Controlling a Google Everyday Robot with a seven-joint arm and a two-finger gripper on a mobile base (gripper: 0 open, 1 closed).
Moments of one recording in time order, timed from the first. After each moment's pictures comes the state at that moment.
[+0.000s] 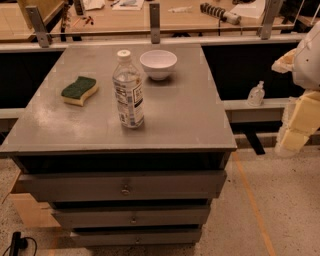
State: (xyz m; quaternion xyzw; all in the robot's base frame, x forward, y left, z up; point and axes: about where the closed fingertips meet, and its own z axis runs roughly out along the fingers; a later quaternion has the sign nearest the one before) arm 0.438 -0.217 0.976 -0.60 0.78 -0.03 0.16
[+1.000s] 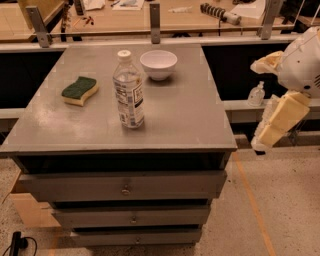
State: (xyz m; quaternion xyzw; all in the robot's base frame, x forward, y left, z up) arm 0.460 -0.182 0.966 -0.61 0.75 0.06 0.25
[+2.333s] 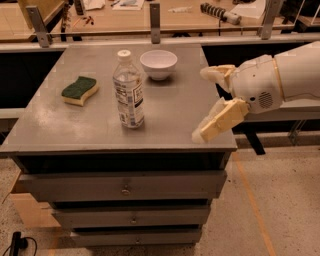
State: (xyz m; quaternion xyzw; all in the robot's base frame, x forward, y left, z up) arm 0.483 -0.077 0.956 -0.56 0.66 0.28 0.42
